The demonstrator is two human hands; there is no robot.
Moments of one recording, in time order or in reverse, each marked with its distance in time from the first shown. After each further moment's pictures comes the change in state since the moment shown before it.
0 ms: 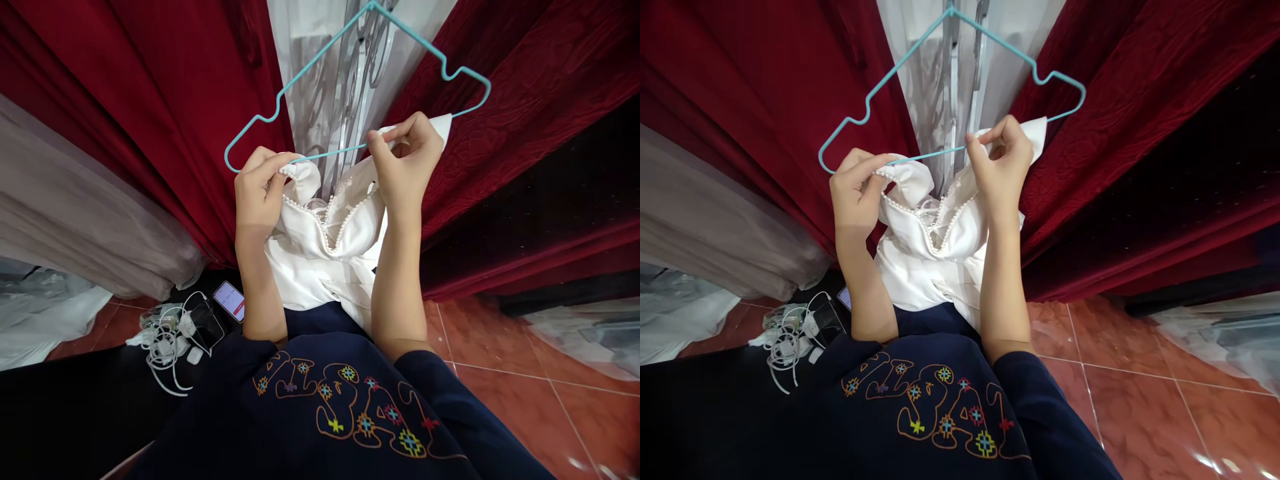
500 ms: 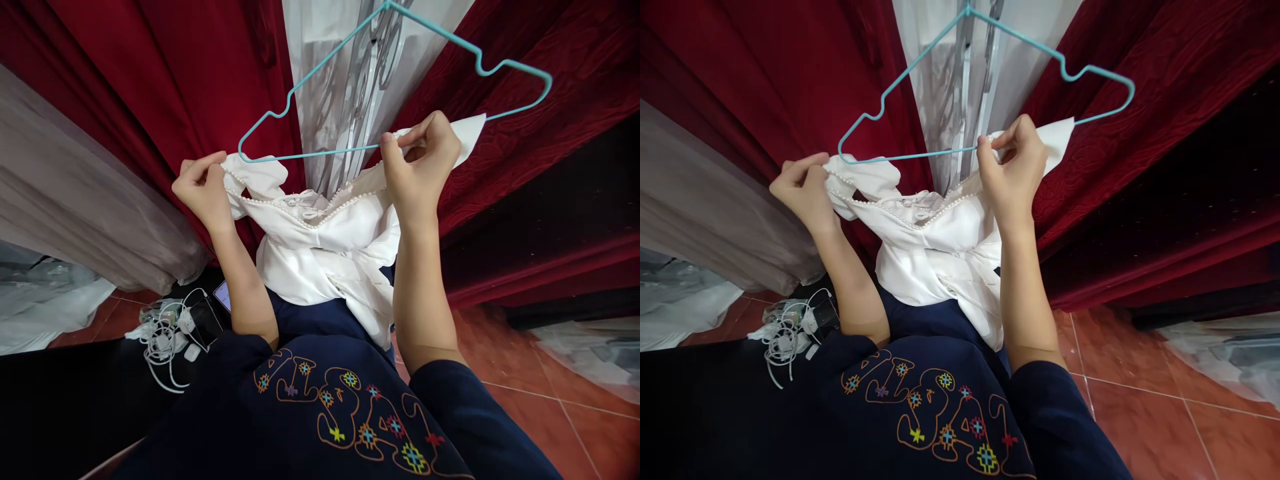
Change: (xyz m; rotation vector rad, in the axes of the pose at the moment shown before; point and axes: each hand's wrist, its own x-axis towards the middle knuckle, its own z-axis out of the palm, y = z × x) left_hand -0.011 -0.118 -0.046 0.129 0.653 -0.036; right_hand -0.009 -0.018 -0.016 0.025 -0.027 -0.049
